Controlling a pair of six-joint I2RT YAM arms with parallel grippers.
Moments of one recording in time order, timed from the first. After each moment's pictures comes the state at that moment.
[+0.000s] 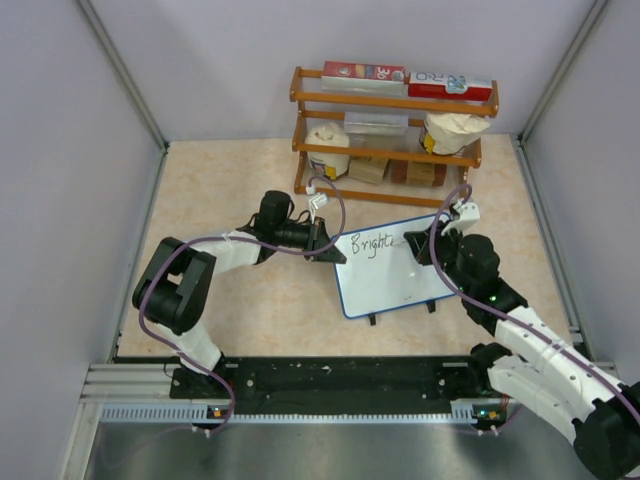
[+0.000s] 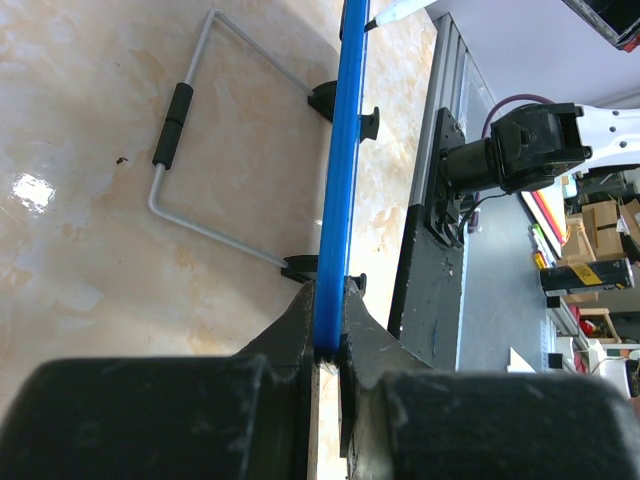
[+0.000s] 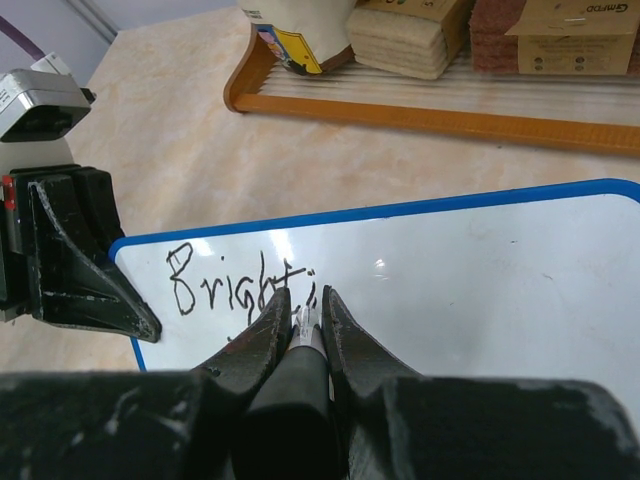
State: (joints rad) left arm -0.45 1.71 0.89 0.25 1.04 -0.37; right arm 0.47 0.79 0.46 0.14 0.05 0.42
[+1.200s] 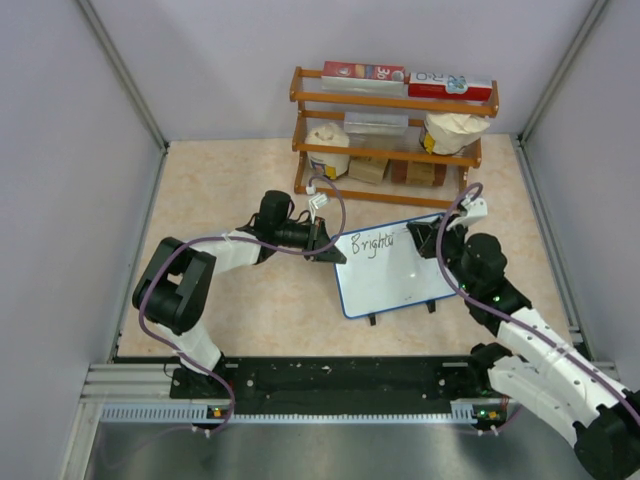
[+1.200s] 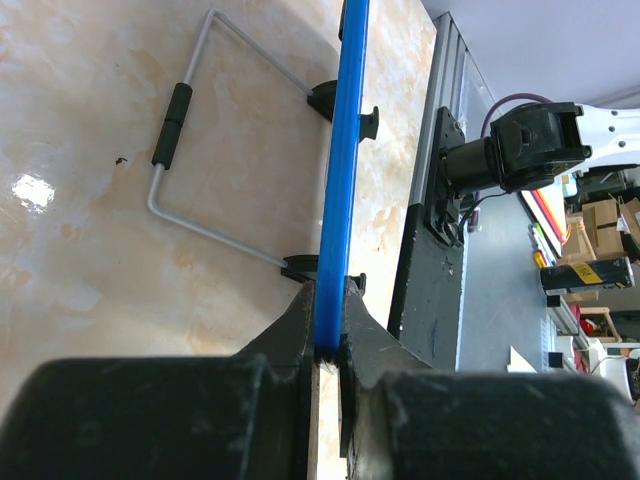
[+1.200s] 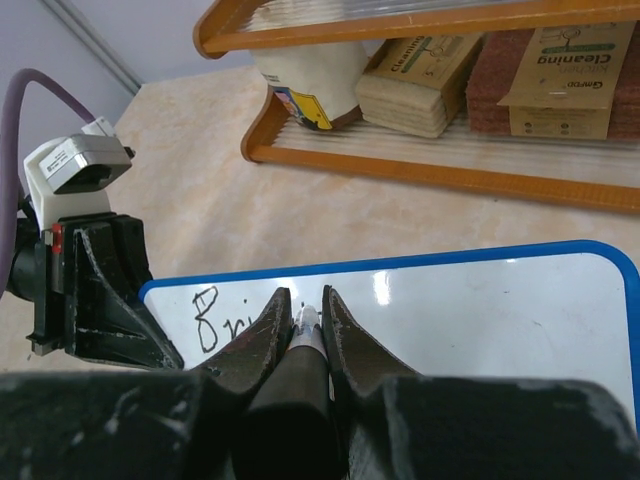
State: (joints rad) left arm -0.45 1.71 0.89 0.24 1.04 -0.37; right arm 0.47 0.76 0.49 0.19 0.07 0.41
